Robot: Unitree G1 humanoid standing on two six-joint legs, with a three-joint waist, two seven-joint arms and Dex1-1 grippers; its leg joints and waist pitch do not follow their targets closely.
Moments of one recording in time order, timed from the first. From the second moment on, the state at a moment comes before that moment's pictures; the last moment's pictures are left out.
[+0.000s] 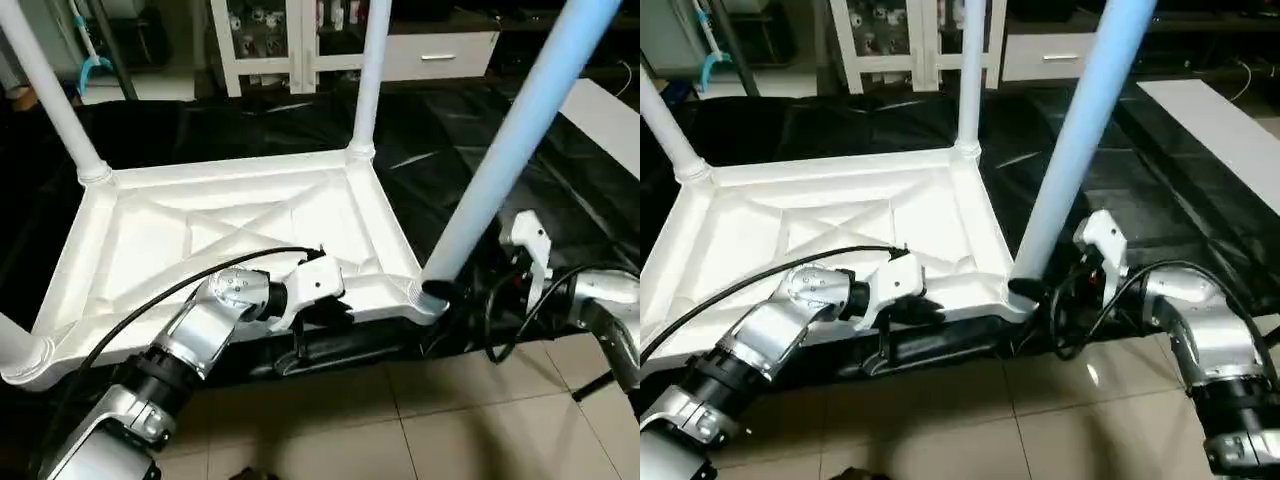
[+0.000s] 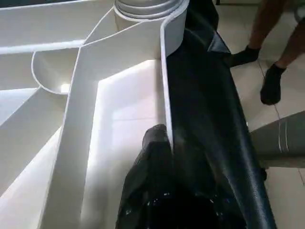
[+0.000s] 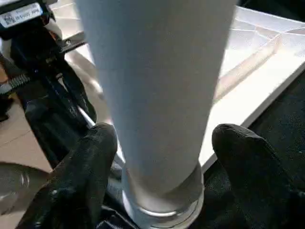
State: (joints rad) left arm -0.55 0.31 -0.43 0.38 0.04 0.16 -1.06; right arm -0.41 -0.64 0.07 0.38 0.36 0.21 1.16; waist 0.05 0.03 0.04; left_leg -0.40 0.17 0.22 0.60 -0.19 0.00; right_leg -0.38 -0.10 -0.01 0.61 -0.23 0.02
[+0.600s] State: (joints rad) left arm -0.54 0.33 -0.43 0.36 0.05 0.17 -1.07; right arm -0.51 -0.64 0.13 0.54 0.29 0.09 1.30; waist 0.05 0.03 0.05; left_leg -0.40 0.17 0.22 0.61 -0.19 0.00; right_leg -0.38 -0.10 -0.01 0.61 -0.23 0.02
